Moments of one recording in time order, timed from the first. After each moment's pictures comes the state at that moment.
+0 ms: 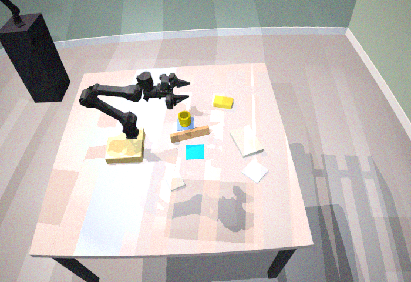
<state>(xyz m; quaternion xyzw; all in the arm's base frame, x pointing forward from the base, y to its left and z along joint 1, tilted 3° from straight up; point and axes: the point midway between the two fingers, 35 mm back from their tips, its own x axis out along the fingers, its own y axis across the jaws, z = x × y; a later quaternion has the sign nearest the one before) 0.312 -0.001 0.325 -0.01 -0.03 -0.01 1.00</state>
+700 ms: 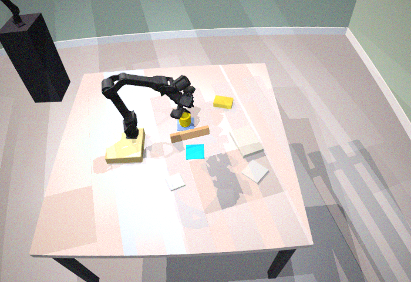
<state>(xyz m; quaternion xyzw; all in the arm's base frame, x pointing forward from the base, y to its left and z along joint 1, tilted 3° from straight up) 0.319 0.082 0.124 0.28 0.49 -0.10 0.82</state>
